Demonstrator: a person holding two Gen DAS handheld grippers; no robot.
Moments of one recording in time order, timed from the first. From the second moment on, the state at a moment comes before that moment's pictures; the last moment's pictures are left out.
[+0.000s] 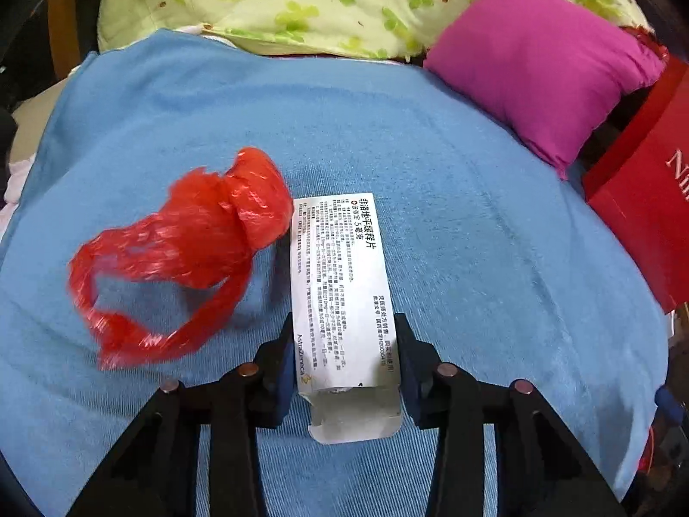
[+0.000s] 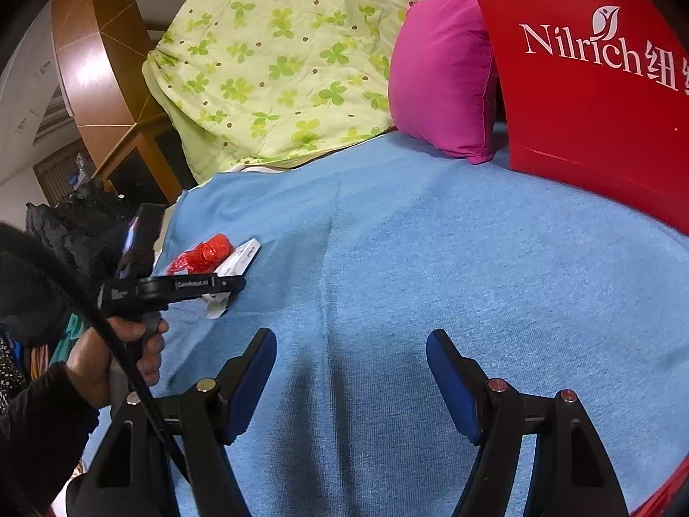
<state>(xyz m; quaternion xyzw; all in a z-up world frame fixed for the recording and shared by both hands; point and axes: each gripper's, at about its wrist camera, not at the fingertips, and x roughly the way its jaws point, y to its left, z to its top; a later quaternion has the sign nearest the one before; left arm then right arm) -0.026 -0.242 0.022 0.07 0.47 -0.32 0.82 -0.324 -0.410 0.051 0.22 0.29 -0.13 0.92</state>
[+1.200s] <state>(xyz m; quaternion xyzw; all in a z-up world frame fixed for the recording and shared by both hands) -0.059 -0.050 0.048 -0.15 0.40 -0.10 0.90 -0.019 -0.275 0.018 0.10 0.44 -0.01 0.89</state>
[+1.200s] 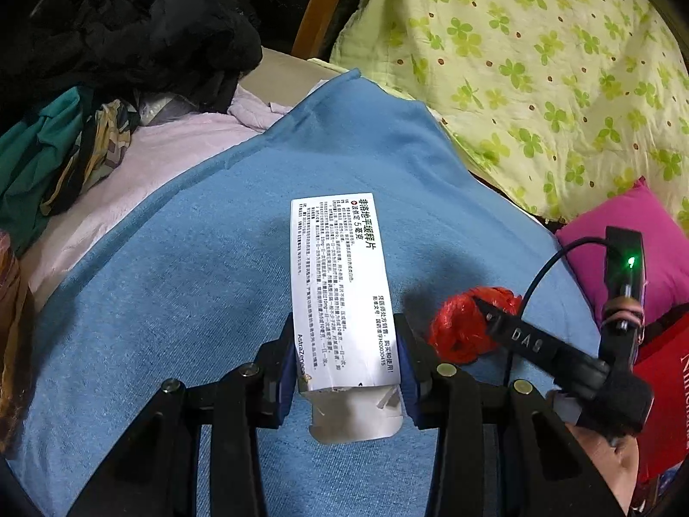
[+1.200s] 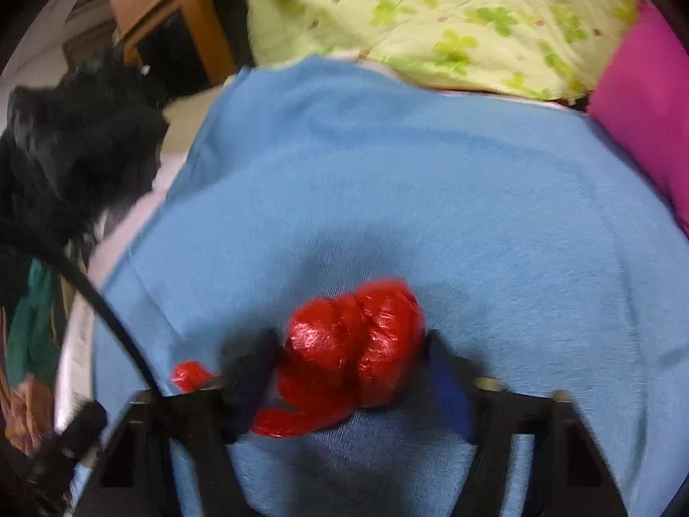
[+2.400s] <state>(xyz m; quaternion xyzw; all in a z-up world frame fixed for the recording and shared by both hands) -0.176 -0.117 0.088 0.03 0.37 -0.11 0.92 -0.426 -0.435 0.133 0.21 0.28 -0.13 0.93</state>
